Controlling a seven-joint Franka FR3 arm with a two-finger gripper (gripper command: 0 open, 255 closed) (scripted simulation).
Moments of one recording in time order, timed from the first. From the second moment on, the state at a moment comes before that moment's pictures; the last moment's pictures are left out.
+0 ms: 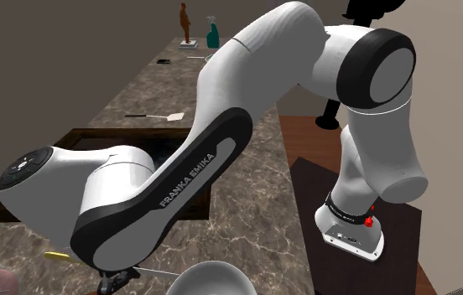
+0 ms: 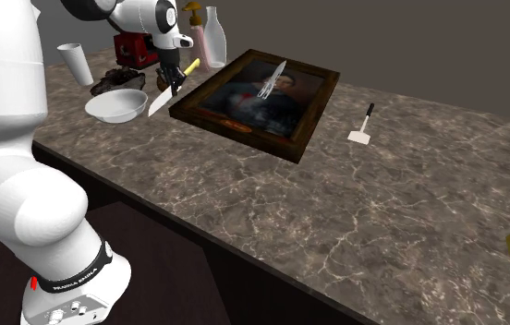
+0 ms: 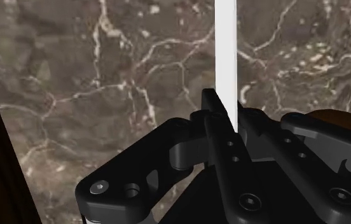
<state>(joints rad) 0.69 0.44 0.34 -1.70 -0.09 2.03 0.46</state>
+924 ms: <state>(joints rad) 0.69 0.43 0.34 -1.67 -0.08 2.00 0.45</state>
